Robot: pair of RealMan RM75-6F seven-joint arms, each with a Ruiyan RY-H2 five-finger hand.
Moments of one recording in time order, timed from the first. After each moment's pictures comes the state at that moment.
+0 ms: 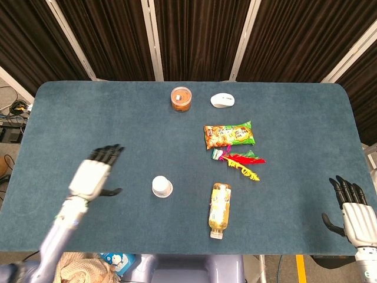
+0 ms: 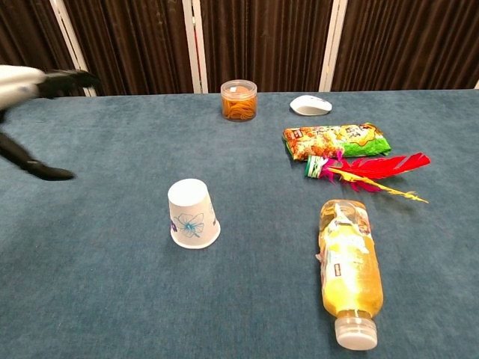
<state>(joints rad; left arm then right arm) -0.58 -1.28 0.03 -1.89 1.20 1.37 0.49 0.04 -1.08 0.03 -1.62 -1.46 1.42 0.01</state>
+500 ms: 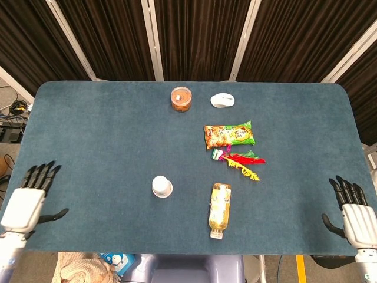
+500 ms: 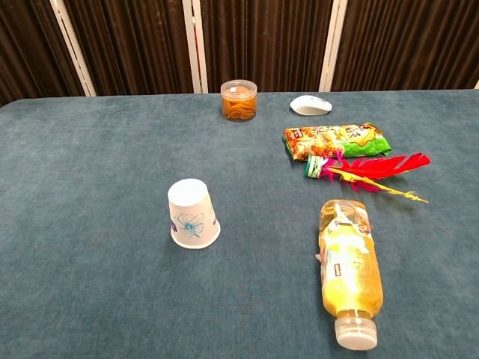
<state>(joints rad) -0.27 -1.13 0.20 -1.76 1.45 1.62 0.19 0.03 -1.09 0.02 -1.62 -1.49 1.45 0.00</state>
